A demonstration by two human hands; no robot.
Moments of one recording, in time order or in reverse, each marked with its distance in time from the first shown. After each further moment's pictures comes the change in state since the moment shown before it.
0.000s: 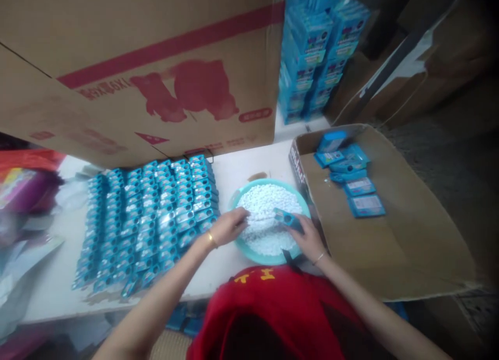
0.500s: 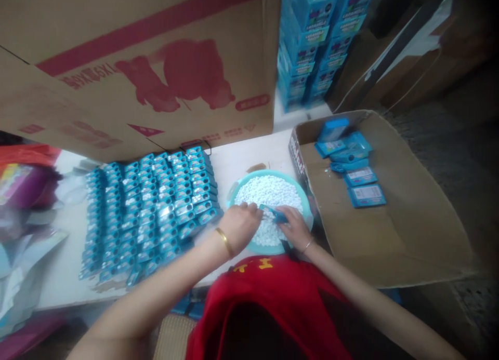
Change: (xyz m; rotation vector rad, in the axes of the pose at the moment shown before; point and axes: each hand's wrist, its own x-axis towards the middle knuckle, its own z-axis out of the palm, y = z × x) left_hand 0.021 0.112 -0.038 0.645 -0.313 -0.100; right_hand 0.003 0.007 0.025 -0.132 -0.069 -0.264
